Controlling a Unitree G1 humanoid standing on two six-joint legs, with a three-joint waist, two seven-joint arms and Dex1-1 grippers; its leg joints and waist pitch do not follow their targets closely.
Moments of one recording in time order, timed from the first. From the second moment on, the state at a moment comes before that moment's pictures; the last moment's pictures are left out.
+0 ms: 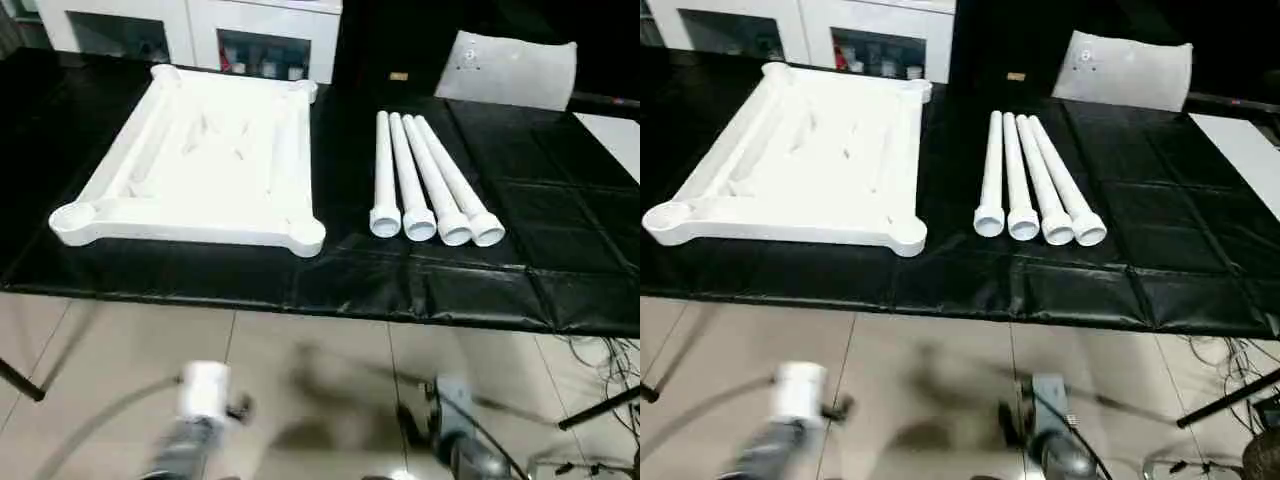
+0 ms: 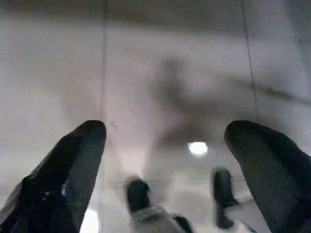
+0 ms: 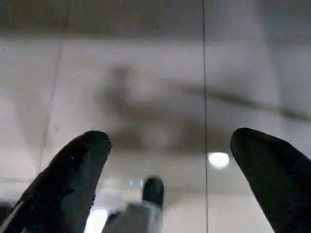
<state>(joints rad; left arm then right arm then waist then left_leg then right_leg) -0.20 0.19 0.12 1.20 -0.05 -0.23 -0.25 -0.15 -0.08 -0.04 1.09 0.09 -0.17 0.21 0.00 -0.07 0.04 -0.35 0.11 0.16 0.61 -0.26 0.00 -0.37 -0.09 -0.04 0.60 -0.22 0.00</state>
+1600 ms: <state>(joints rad) -0.06 0.21 -0.01 -0.39 -0.10 0.41 -0.11 0.01 -0.08 0.01 -0.41 0.08 0.41 0.03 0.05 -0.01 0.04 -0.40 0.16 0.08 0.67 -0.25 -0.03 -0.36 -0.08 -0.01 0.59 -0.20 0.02</state>
